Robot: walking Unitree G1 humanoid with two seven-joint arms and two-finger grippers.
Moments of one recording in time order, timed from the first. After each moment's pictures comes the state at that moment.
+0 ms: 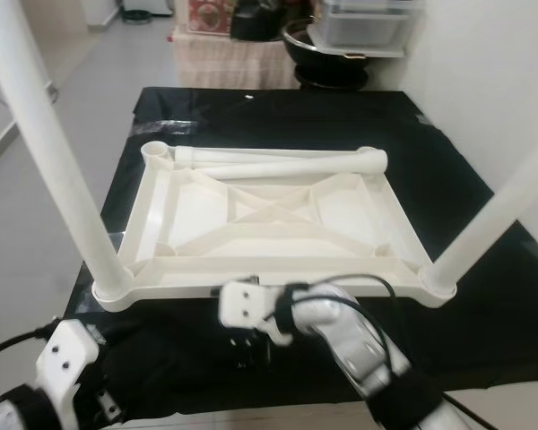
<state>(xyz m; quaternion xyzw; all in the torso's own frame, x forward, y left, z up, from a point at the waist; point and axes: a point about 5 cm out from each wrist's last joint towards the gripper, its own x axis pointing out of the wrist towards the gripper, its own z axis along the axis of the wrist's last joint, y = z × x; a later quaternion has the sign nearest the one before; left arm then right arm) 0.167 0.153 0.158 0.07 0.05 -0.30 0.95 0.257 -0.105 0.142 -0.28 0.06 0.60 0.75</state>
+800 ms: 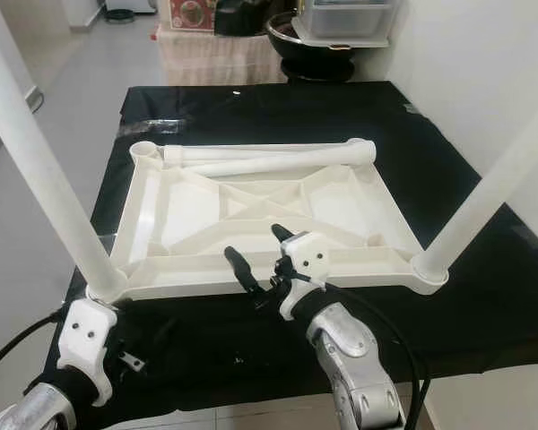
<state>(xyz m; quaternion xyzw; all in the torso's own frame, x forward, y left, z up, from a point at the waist) 0.180 0.138 0.136 0.04 0.06 -0.24 0.97 0.259 -0.126 0.158 0.02 -0.06 0.25 0.97</state>
